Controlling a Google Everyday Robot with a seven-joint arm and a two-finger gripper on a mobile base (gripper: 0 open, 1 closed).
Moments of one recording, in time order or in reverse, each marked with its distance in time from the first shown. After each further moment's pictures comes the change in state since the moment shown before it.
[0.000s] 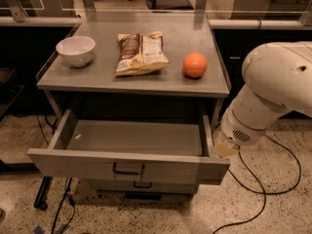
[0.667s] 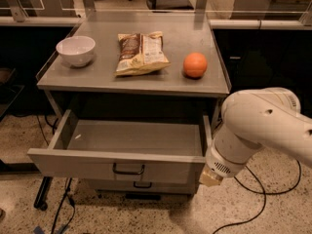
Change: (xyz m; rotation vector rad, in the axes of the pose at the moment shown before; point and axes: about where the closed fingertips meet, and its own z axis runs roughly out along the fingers) arm 0.007 0.052 0.074 -0.101 0.012 0.067
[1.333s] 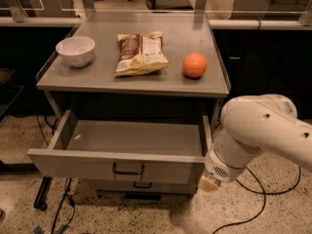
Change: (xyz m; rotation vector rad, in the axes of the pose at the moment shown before) arm 0.003 0.007 0.014 -0.037 -0.003 0.019
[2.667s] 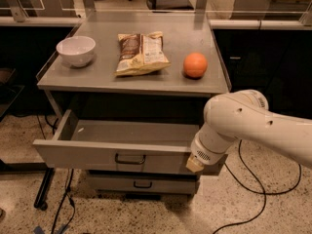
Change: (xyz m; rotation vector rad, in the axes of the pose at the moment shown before) arm -0.045 -0.057 0.034 0.091 -0.059 0.045
